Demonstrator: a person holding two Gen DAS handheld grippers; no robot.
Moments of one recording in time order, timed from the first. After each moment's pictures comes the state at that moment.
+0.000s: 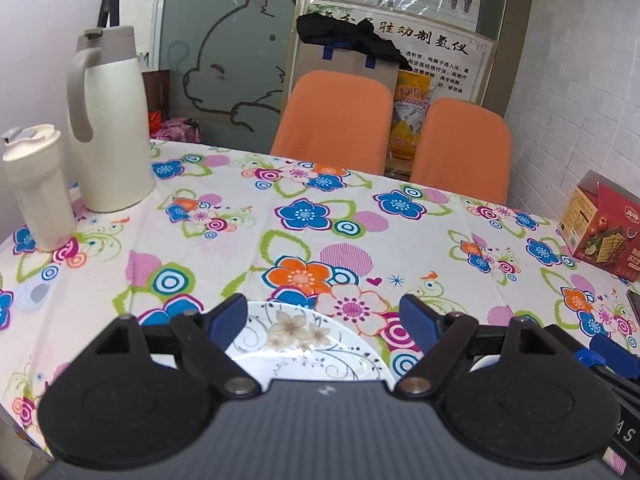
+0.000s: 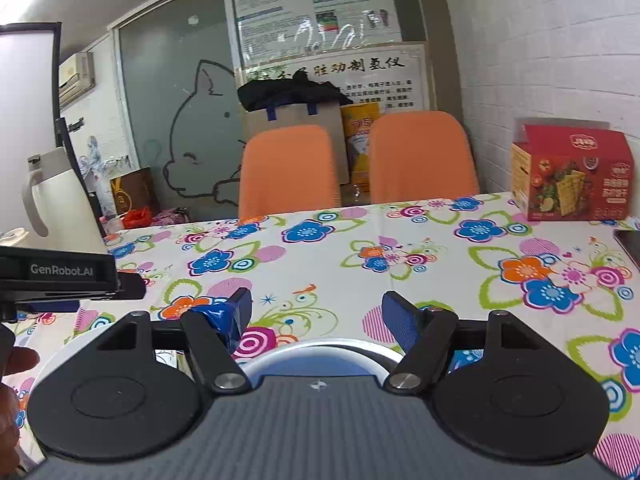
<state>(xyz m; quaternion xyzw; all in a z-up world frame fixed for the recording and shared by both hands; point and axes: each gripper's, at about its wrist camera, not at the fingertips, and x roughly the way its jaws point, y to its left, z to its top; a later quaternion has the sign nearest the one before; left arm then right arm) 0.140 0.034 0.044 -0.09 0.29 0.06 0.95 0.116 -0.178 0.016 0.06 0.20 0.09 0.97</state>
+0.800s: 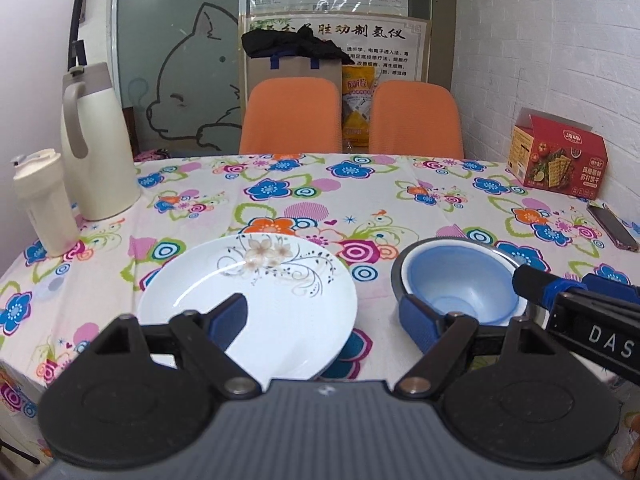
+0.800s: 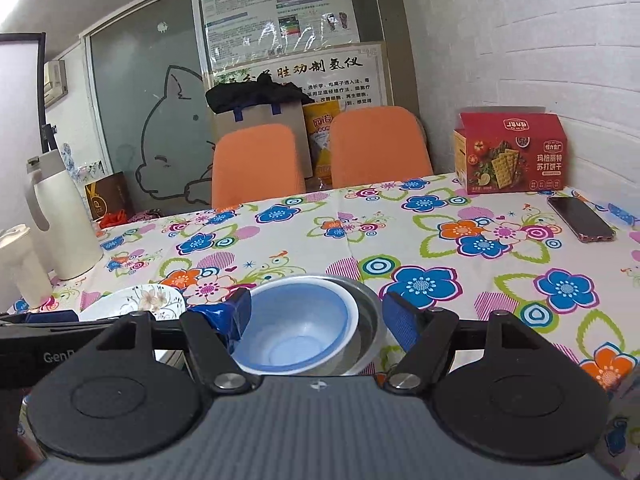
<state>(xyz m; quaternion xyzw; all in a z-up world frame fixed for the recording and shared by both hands) 0.043 -0.015 0.024 0.00 0.28 0.01 0.96 0.038 -0.187 0.017 0.07 0.22 0.05 0.97</state>
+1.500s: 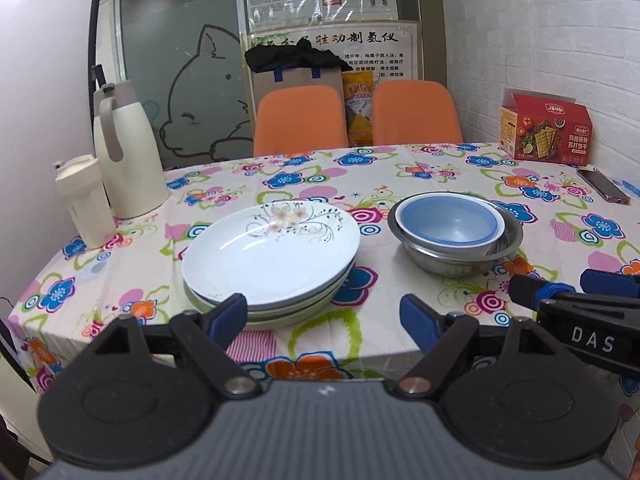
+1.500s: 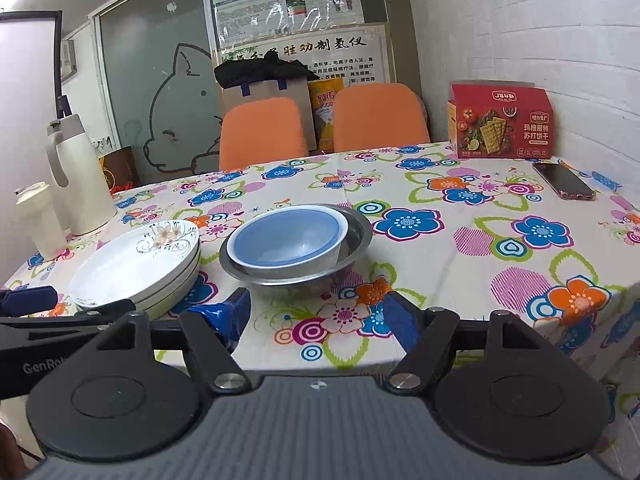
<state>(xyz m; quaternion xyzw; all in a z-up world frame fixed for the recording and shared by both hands) -0.043 -0.024 0.012 0.04 0.26 0.03 0.96 -0.029 -0.191 -0.007 0.06 0.24 0.06 0.97</state>
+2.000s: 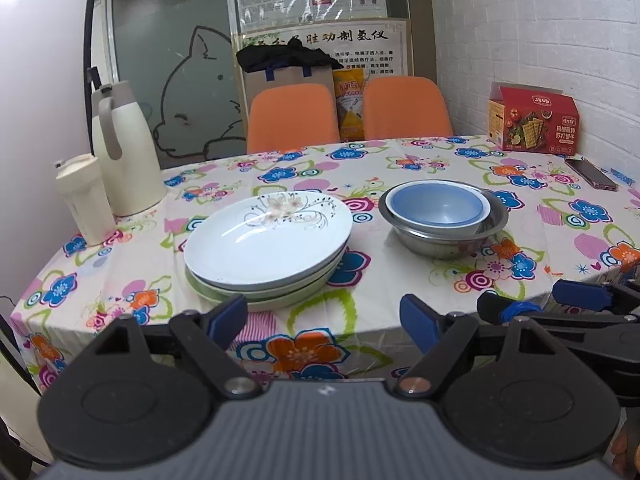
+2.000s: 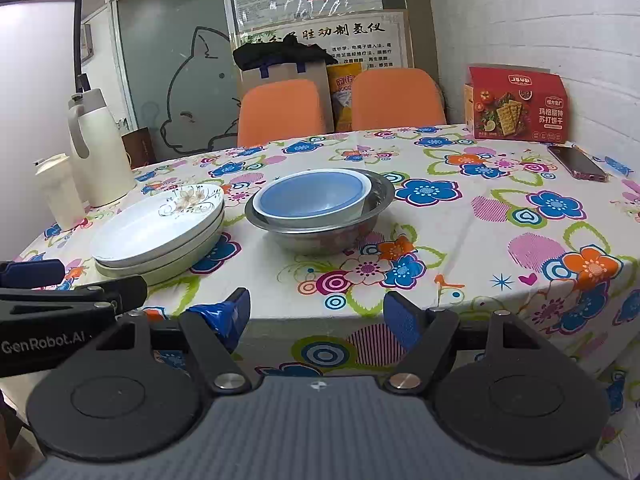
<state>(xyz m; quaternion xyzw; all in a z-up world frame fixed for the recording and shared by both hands) -0.061 -0.024 0.009 0.05 0.26 0.02 0.96 -0.044 -0.182 -0.023 0.05 0.26 0.08 0.96</state>
